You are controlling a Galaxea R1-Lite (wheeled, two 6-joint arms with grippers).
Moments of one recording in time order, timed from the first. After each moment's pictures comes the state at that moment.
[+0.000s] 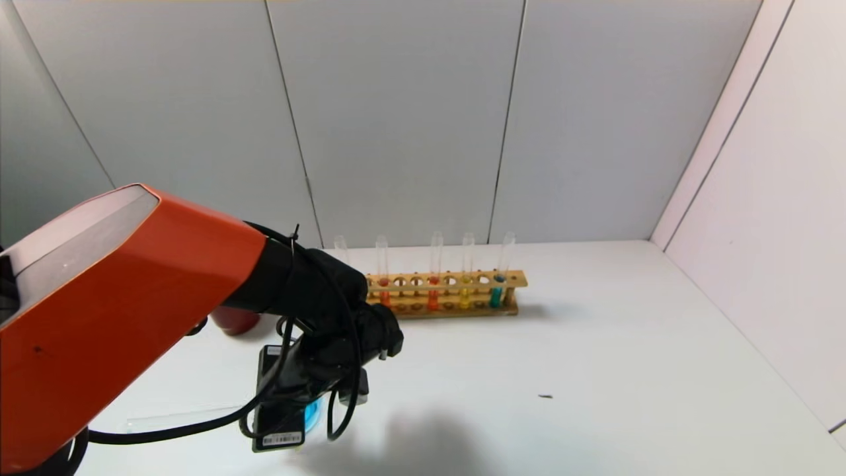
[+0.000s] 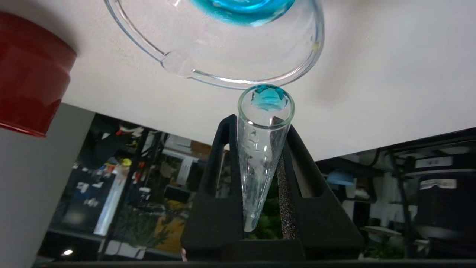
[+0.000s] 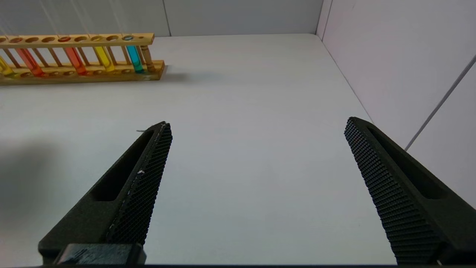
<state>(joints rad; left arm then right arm) -0.67 2.16 -1.38 1.03 0.55 0.45 0.00 0.00 -0.01 0.03 -0.01 0.02</state>
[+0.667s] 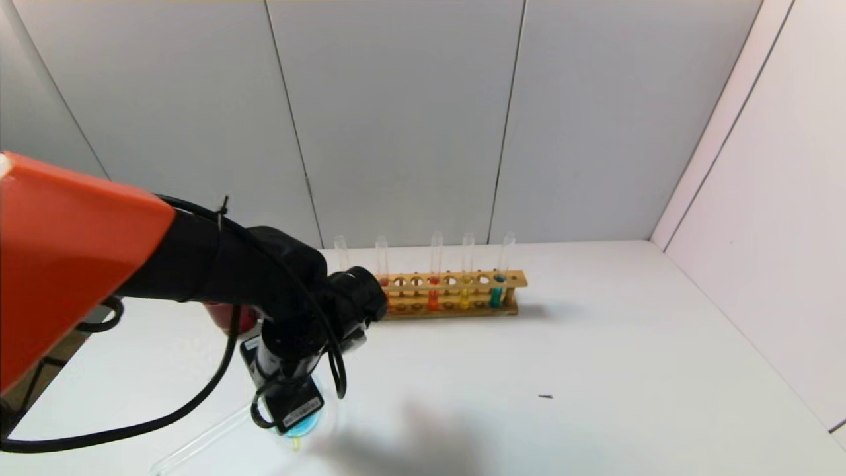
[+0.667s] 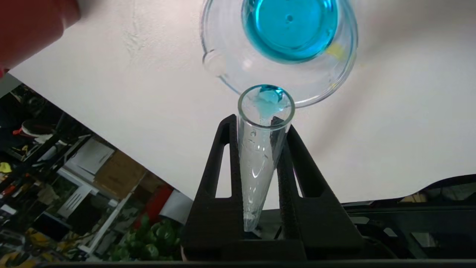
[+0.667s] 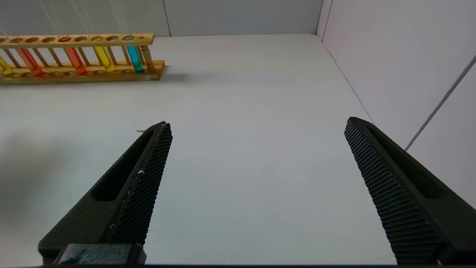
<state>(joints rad) -0.63 2.00 -1.30 0.84 0.46 0.15 0.00 0.00 -0.01 0.03 -0.01 0.02</state>
